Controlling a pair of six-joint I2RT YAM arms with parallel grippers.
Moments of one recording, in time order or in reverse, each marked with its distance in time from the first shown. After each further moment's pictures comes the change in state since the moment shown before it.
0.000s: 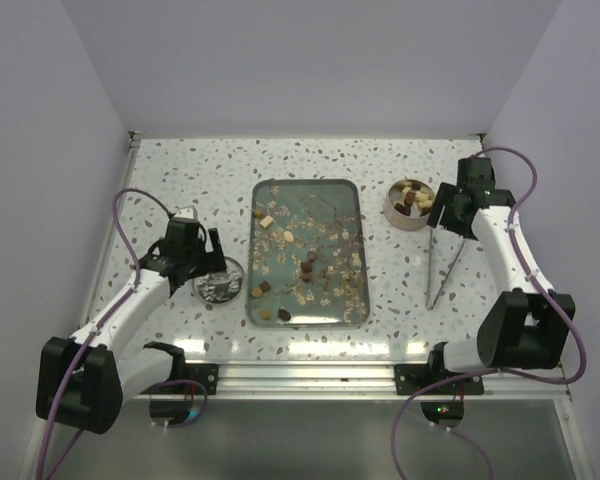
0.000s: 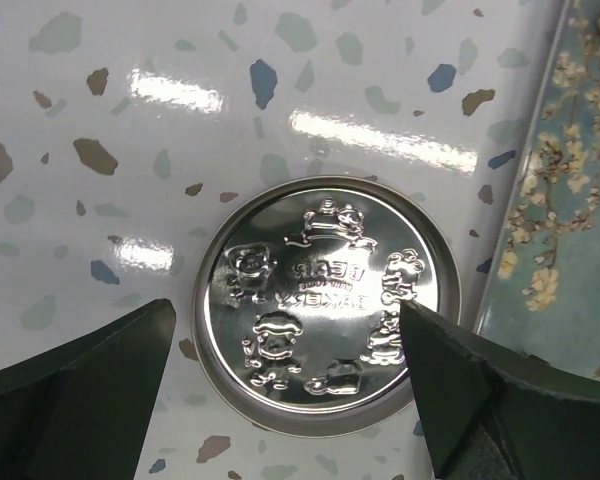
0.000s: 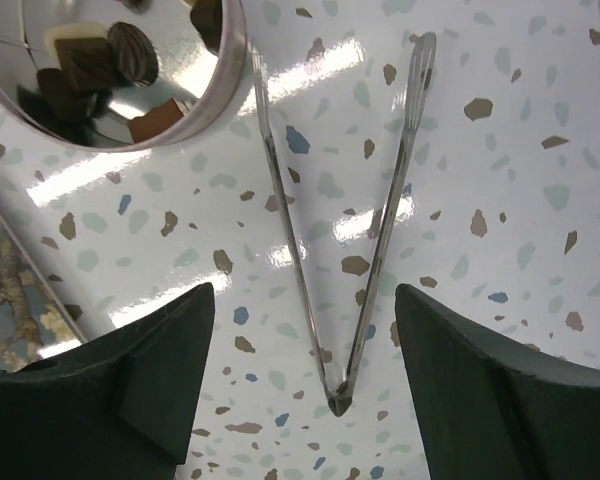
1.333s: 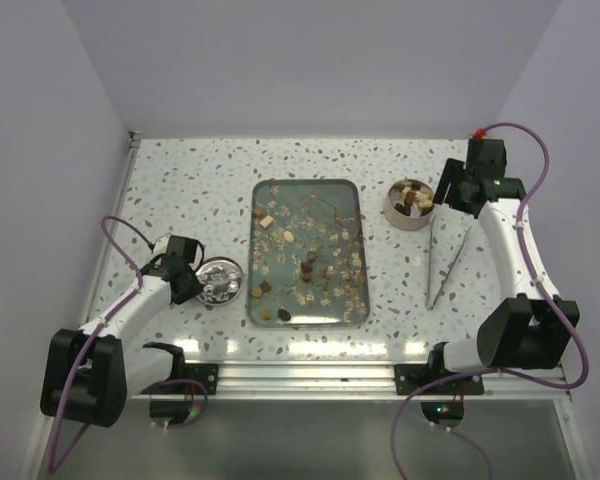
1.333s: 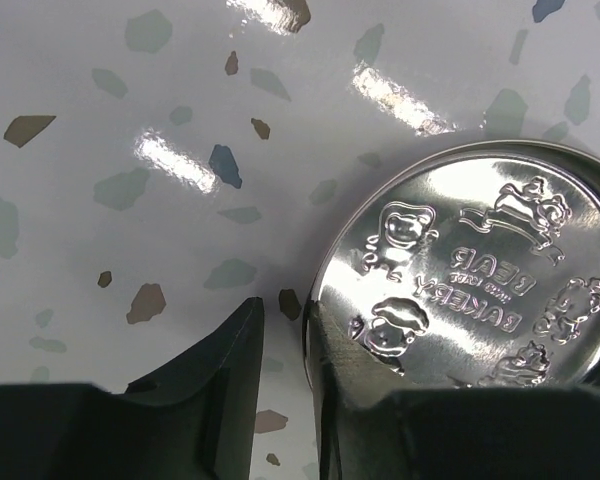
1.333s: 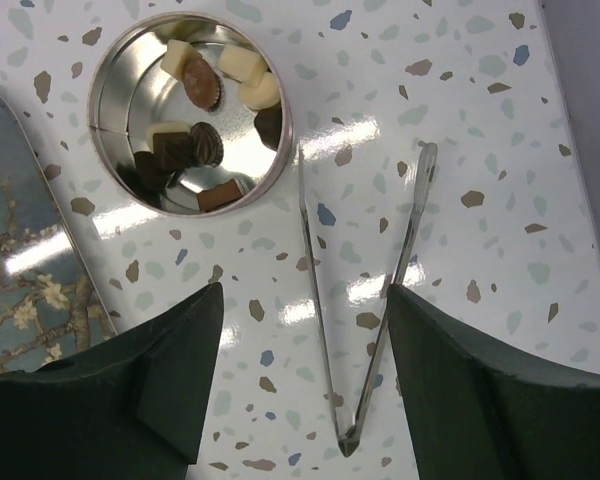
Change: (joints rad) left arm 0.055 0.035 -0.114 -0.111 -0.161 -0.284; right arm 0.000 -0.007 0.156 0.042 -0.031 -0.053
